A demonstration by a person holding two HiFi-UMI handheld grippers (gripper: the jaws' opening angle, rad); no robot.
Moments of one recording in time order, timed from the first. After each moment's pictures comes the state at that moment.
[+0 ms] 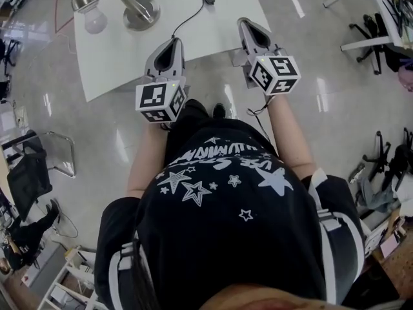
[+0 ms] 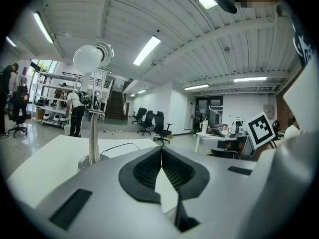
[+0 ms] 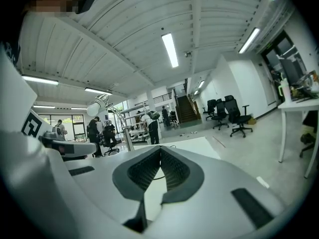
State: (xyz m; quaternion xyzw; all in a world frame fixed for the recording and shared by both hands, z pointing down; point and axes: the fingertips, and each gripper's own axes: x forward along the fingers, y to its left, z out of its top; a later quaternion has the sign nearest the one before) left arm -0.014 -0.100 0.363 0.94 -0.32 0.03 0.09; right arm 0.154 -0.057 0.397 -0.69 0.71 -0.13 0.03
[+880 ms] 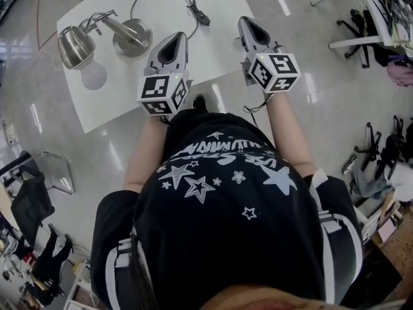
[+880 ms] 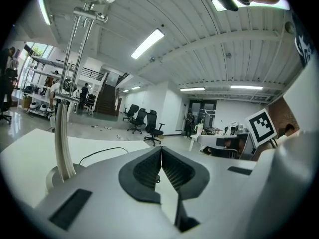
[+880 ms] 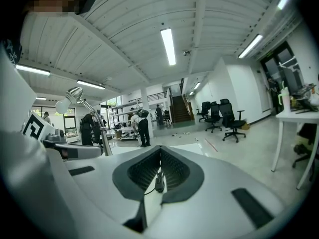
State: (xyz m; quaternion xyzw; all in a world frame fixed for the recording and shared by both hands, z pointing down) left arm 0.055 -0.200 0.374 0.96 -0.26 0.03 0.13; right arm 0.204 -0.145 0.387 -0.72 0.68 -0.13 0.00
